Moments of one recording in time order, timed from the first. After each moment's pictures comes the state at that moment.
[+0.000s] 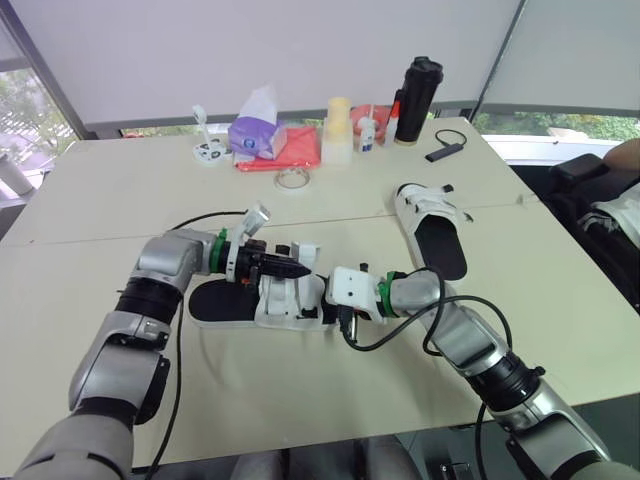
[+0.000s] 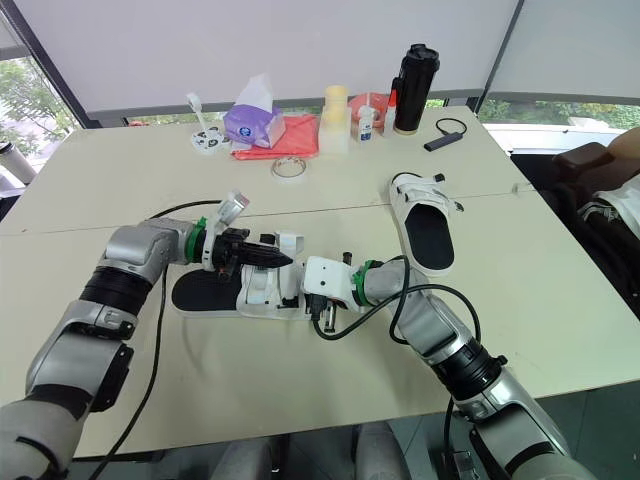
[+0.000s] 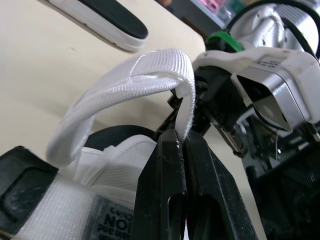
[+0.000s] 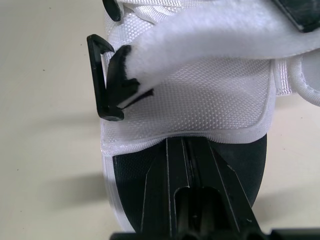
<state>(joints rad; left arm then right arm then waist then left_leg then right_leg) -0.89 0.52 -0.21 0.55 -0.39 0.71 -1.52 -0.55 -0.47 0.48 -0.14 -0.15 0.43 0.95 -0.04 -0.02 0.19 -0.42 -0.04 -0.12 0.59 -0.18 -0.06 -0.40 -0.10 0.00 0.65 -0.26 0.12</state>
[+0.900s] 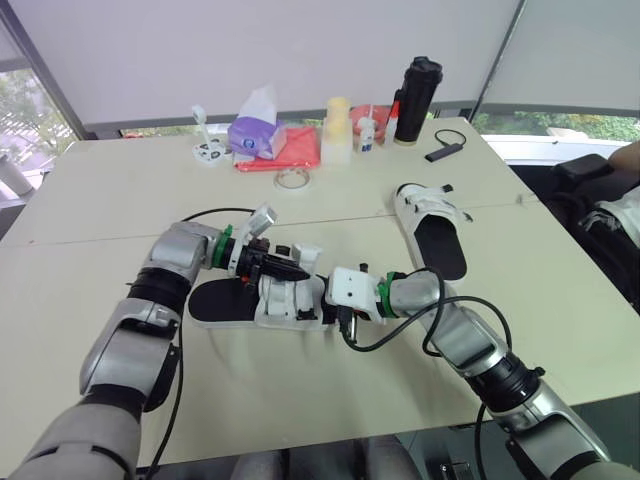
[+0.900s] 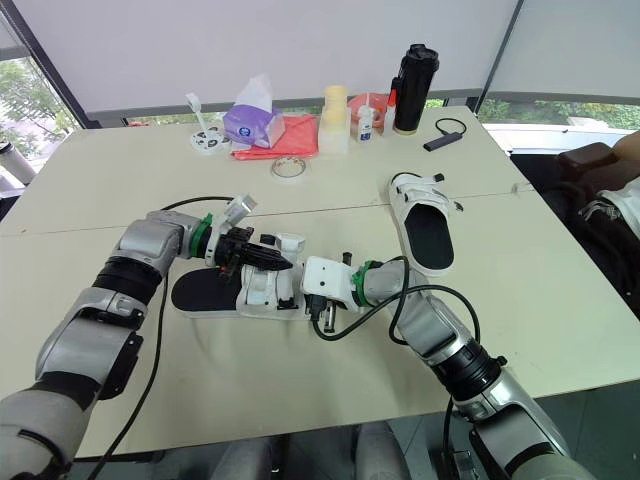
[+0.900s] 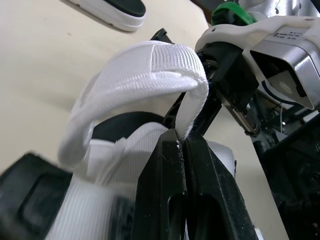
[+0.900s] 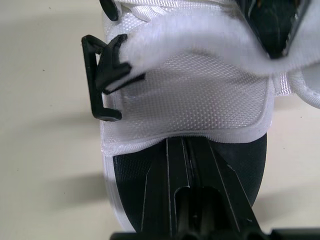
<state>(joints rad) -0.96 0.46 -0.22 0.69 -0.27 0.58 -1.60 -0.55 -0.47 0.47 -0.14 -0.15 0.43 0.95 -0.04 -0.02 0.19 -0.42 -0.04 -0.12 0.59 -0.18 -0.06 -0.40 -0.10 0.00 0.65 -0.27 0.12</state>
